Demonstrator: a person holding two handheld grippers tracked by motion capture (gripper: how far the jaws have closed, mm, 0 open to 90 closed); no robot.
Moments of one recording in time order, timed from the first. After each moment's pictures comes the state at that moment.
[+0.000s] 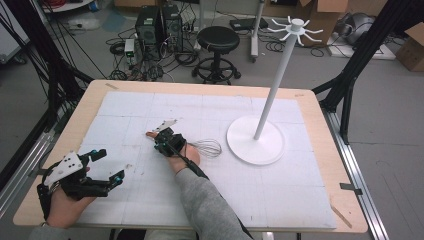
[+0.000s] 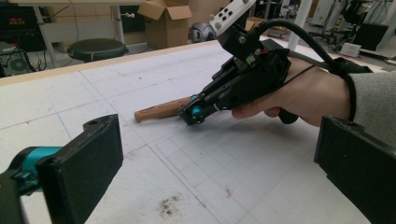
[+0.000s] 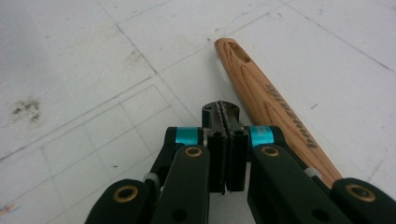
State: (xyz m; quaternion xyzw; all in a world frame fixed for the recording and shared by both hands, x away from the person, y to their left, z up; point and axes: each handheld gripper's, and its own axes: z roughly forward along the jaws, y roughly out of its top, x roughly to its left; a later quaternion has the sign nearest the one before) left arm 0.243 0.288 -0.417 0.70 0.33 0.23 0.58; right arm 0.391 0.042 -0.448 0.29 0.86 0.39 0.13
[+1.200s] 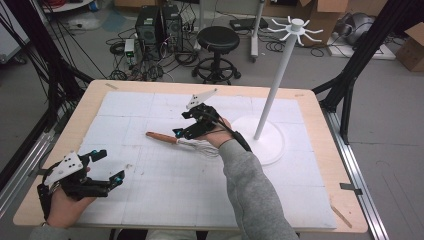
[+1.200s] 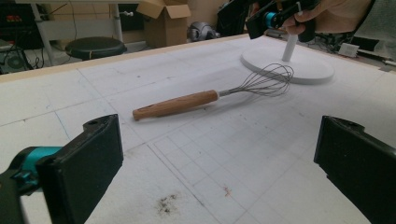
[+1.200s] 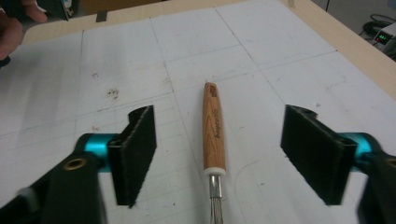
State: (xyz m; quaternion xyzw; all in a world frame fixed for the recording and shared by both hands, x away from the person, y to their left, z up) left arm 0.243 0.288 -0.418 0.70 0.33 0.23 0.58; right arm 0.425 -0.059 -0.360 0.15 0.87 0.46 0.06
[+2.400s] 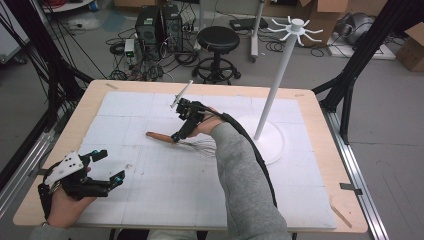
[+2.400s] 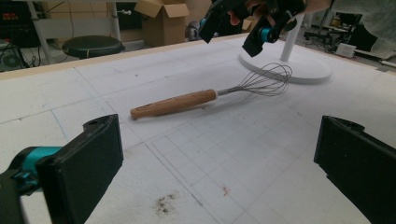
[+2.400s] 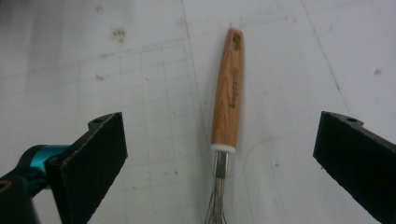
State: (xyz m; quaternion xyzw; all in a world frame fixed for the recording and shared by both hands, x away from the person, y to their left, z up) left arm 0.244 0.288 -0.419 0.71 0.33 0.22 0.59; right arm 0.458 -0.020 -0.362 0.11 0.95 0.30 -0.02
